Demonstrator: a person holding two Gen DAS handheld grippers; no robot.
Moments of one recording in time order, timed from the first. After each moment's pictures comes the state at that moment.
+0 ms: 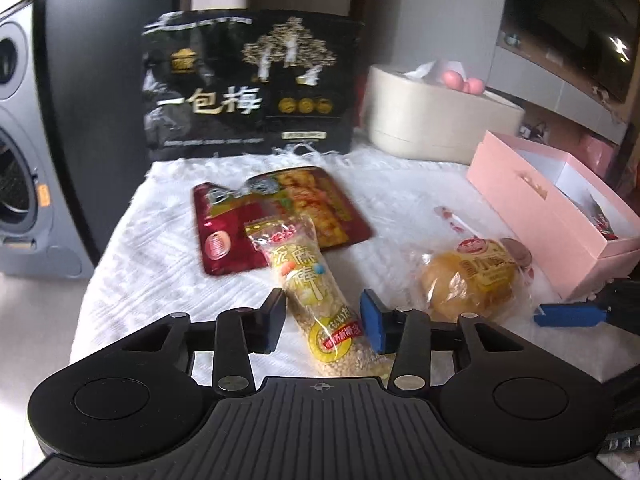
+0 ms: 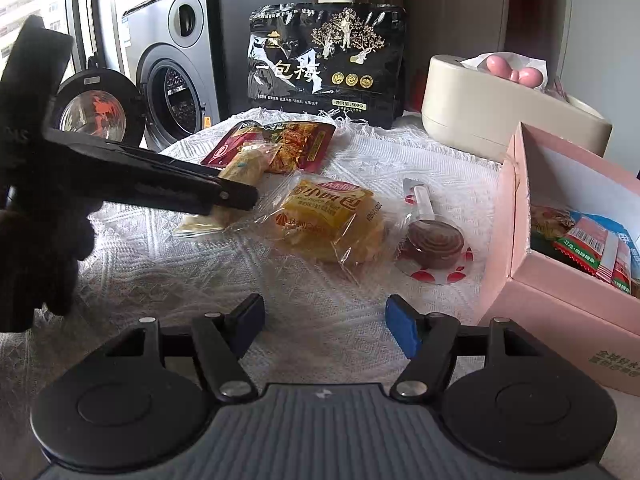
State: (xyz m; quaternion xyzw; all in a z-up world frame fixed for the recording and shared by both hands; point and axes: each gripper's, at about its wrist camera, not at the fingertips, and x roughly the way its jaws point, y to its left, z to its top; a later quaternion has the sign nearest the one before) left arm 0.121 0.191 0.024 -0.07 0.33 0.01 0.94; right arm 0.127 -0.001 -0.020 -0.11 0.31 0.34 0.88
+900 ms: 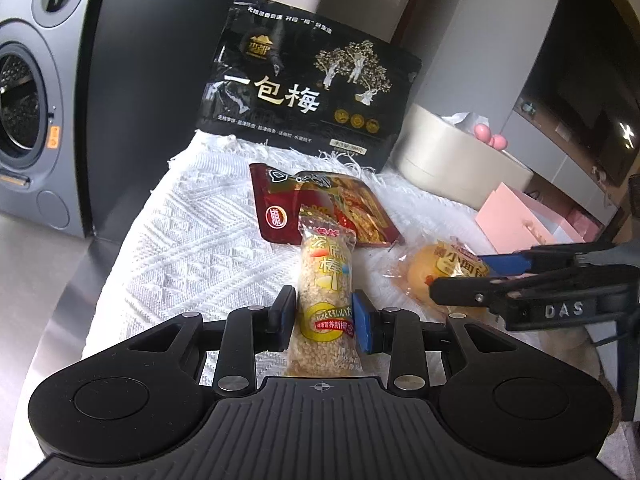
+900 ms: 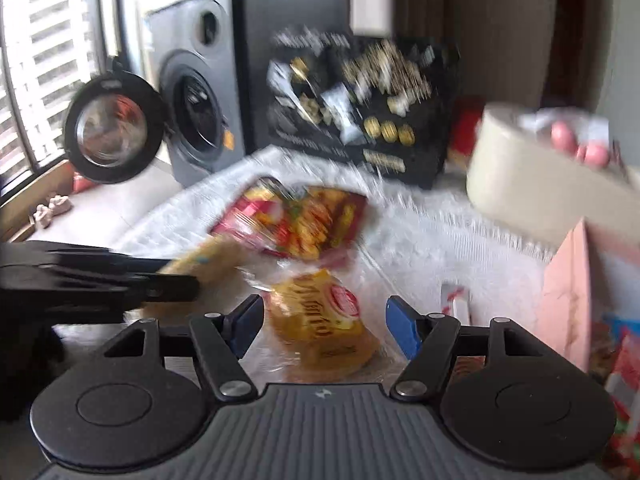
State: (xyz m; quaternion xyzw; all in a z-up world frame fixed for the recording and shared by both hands) left arm 0.085 0.236 0.005 -0.18 0.29 0.01 0.94; right arm 0.193 0.061 0.004 -0.11 0.32 0.38 0.86
